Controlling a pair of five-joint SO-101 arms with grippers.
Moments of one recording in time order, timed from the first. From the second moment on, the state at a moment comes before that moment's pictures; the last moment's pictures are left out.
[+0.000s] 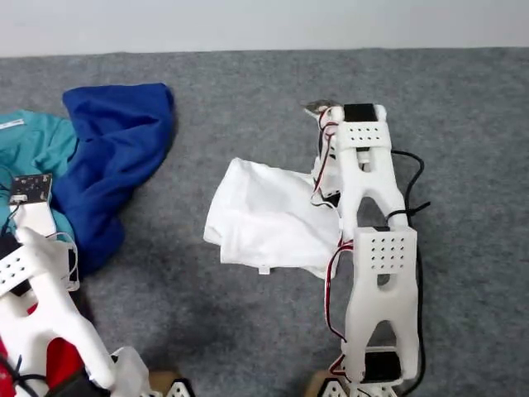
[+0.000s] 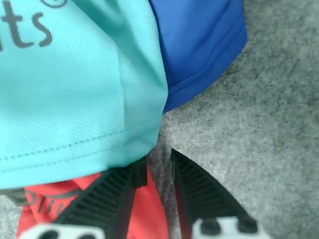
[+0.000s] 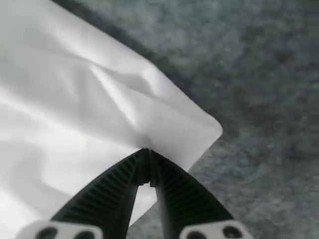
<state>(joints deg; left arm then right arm) -42.3 -23.5 43.6 74.1 -20.8 -6.0 55.8 -51.4 99.6 18.3</state>
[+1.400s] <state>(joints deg) -42.3 -23.5 43.6 74.1 -20.8 -26.6 52.9 -51.7 76.3 18.3</state>
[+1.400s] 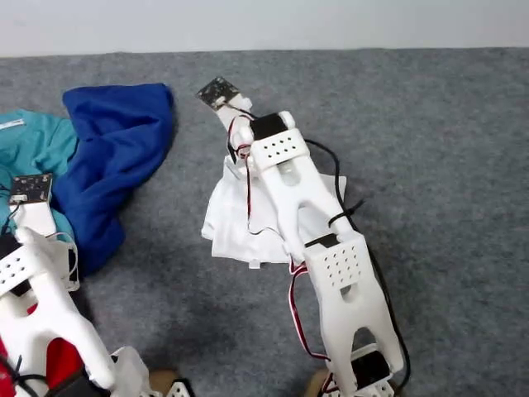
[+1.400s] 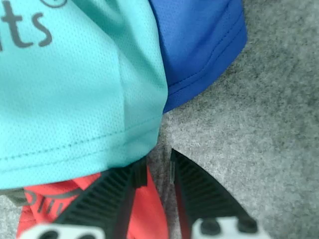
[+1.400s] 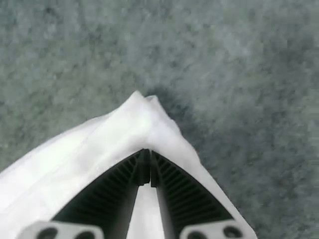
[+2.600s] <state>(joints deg) 1.5 -23.5 29.6 86.5 -12.8 -5.2 17.2 -29.5 100.5 11.5</state>
